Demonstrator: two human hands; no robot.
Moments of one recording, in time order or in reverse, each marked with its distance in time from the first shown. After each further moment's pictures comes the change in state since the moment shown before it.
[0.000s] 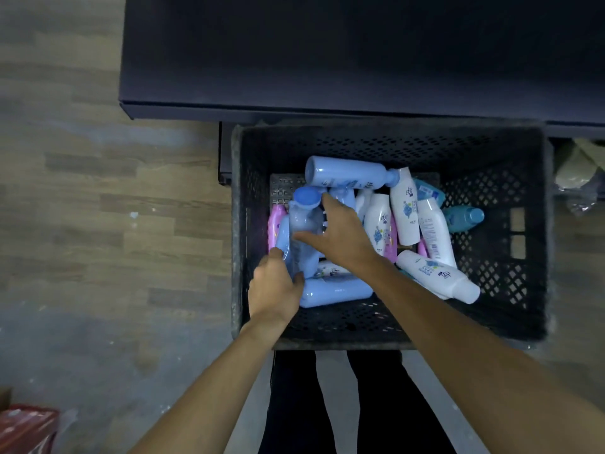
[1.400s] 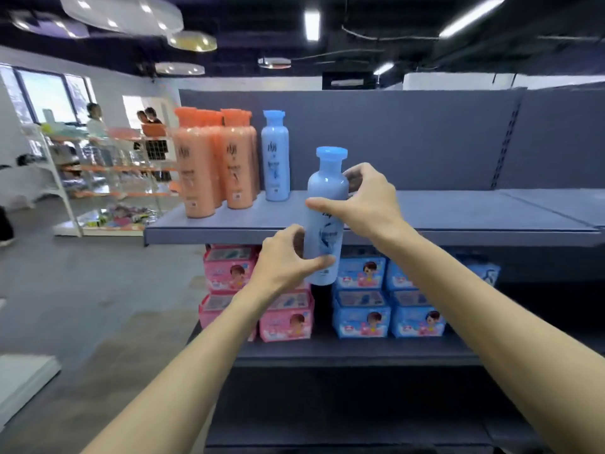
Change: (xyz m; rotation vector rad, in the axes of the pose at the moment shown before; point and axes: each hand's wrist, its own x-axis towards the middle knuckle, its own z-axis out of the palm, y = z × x) left_hand -0.288 0.300 -0.494 -0.257 0.573 1.160; right_hand -0.283 -0.536 -0.430 0.108 0.872 -0.661
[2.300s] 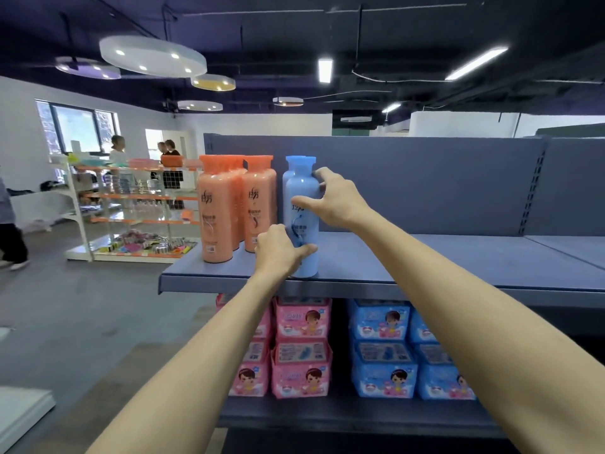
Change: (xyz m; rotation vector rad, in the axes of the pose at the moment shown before) left_hand 0.100 -0.012 -0.047 0.104 0.201 -0.246; right_hand 0.123 -0.036 0.067 -0.191 -0.218 -0.151
